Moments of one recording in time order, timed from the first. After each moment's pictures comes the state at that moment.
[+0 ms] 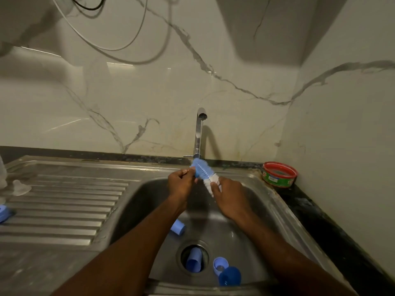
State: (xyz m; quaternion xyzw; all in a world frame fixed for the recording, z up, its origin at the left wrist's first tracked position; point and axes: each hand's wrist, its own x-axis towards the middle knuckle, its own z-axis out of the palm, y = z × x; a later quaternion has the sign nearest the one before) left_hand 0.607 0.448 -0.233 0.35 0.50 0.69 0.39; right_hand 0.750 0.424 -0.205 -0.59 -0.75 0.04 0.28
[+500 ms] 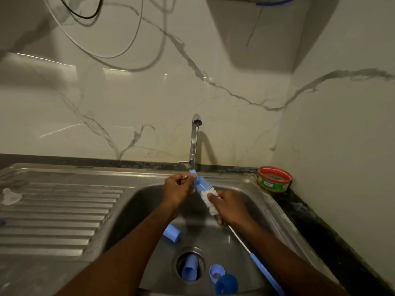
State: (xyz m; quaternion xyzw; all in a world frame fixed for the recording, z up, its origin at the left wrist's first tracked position) left_hand 0.594 0.456 -0.243 0.45 0.49 0.65 0.37; right_hand 0.768 0.430 -0.224 -0.53 -0.68 0.37 0.36
